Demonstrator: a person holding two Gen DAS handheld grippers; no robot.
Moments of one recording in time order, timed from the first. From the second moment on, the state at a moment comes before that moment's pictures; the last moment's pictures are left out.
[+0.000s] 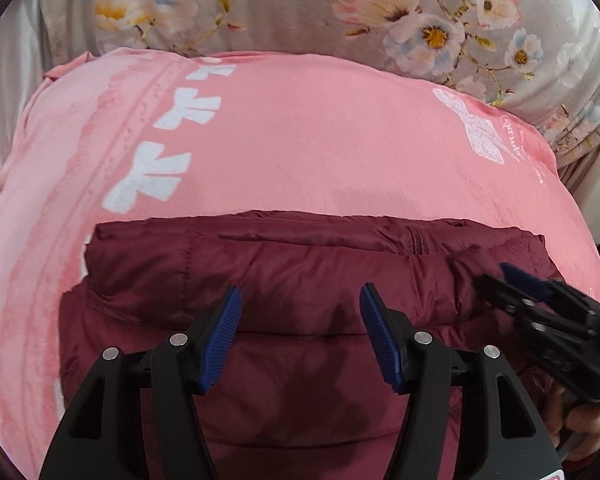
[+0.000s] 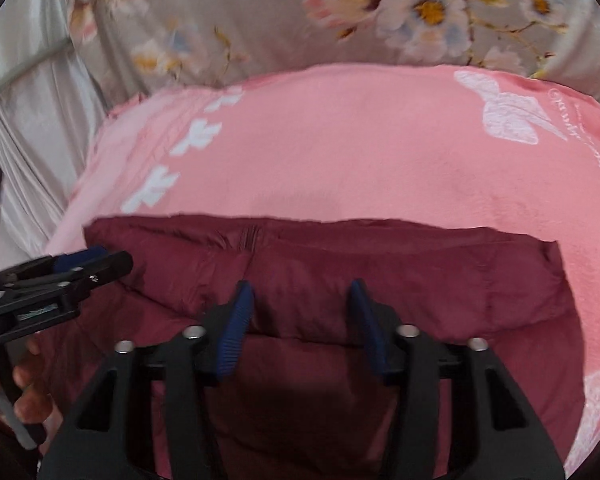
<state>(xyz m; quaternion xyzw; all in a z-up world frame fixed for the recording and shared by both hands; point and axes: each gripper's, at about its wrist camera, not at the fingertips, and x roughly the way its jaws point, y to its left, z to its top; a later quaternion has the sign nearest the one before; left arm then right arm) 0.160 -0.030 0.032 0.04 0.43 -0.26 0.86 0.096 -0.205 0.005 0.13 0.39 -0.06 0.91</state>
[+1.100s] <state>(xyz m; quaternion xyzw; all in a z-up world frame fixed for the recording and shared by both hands) 0.222 -0.087 -0.016 0.07 0.40 -0.22 0.89 0.159 -0.249 -0.031 0.18 0.37 -0.08 0.91</state>
